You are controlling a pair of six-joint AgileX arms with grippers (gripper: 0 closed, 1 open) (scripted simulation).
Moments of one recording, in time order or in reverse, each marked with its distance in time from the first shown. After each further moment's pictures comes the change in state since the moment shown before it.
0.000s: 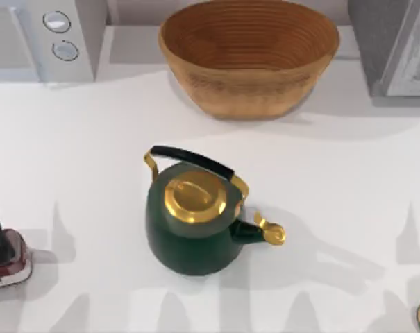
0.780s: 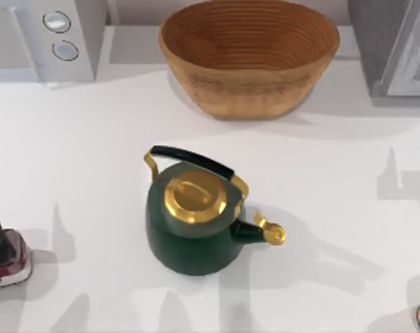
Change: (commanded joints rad) left arm 0.000 0.000 0.000 0.000 0.000 0.000; right arm 0.065 0.498 0.650 -0.143 0.084 0.009
